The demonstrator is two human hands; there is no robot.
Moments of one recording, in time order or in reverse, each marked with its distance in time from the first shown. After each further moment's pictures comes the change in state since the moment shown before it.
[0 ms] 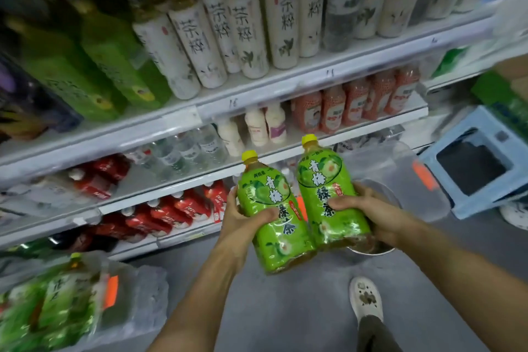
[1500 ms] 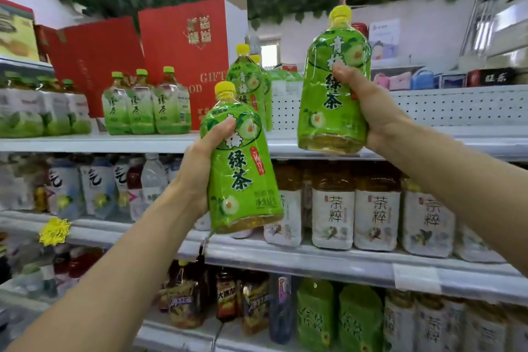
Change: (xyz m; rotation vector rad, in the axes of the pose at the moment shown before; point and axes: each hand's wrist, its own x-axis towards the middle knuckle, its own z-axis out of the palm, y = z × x) left_hand -0.237 0.513 -0.315 -0.193 0.084 0.968; right_hand -0.206 -0.427 0.555 -0.071 -0.451 -1.079
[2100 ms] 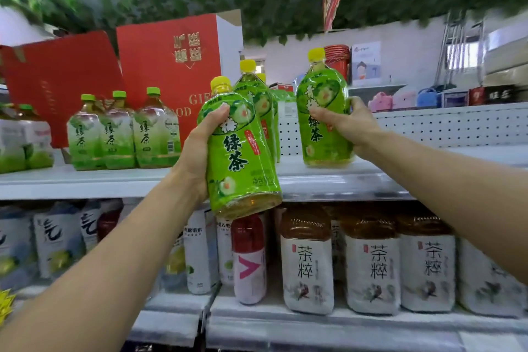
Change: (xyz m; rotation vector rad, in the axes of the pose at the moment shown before) left_hand 0.132 0.024 -0.040 -0.068 -0.128 0.026; right_hand 0.145 0.055 0.020 -0.393 0.171 -0.073
